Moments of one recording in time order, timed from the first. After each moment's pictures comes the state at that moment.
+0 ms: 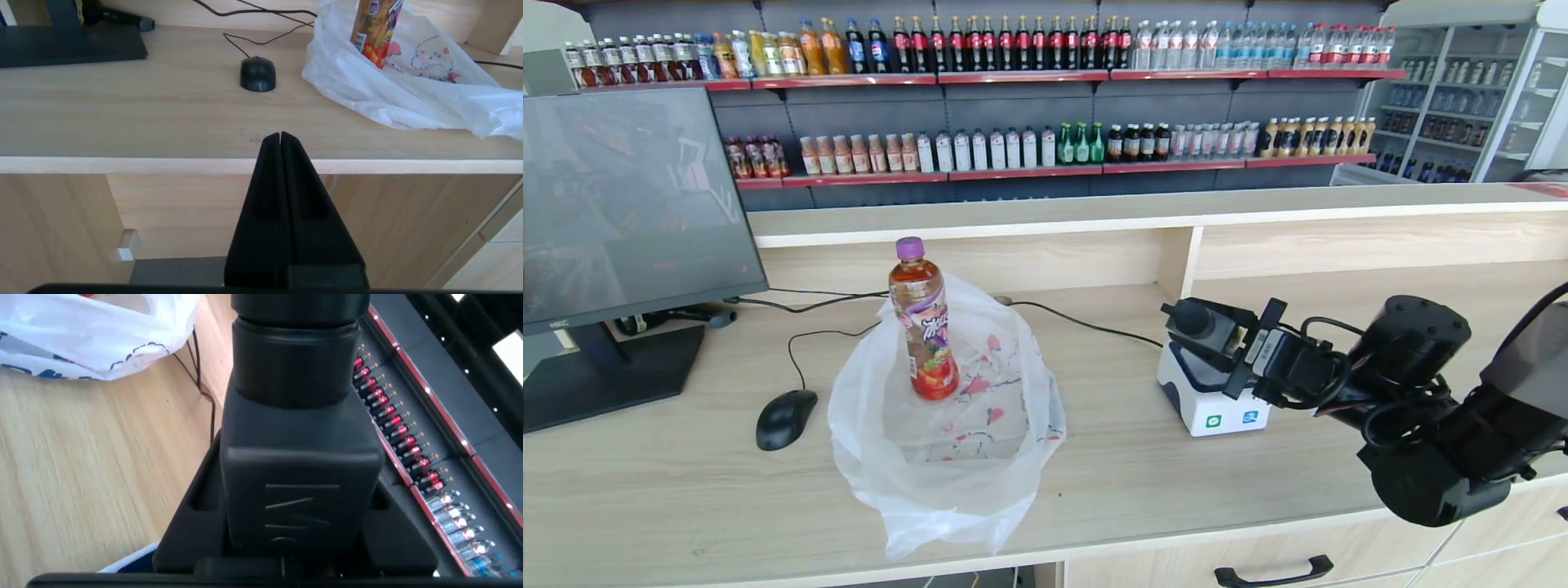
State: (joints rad) left arm 0.00 0.00 0.00 -0.01 0.00 0.00; right arm 0.23 2.07 -0.66 -1.57 0.66 -0.91
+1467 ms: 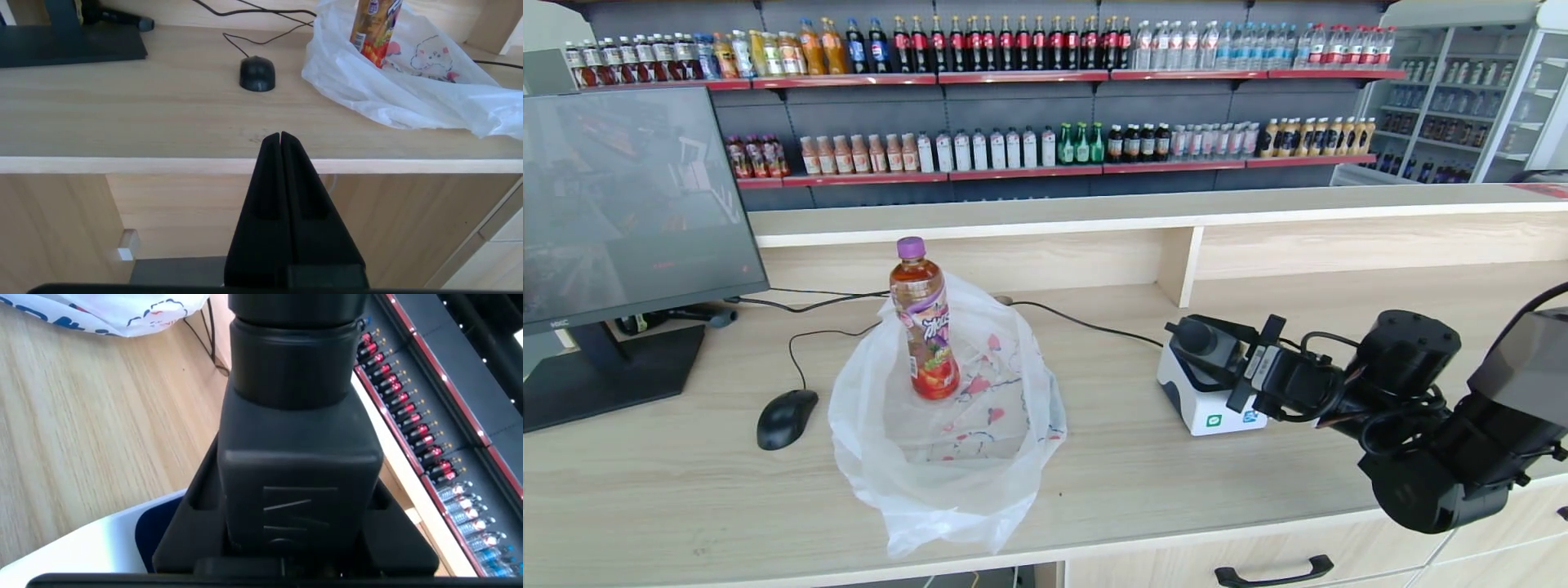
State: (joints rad) left arm 0.00 0.00 0.00 -0.01 0.00 0.00; right arm 0.20 2.11 -0.64 -1.57 0.67 -0.94
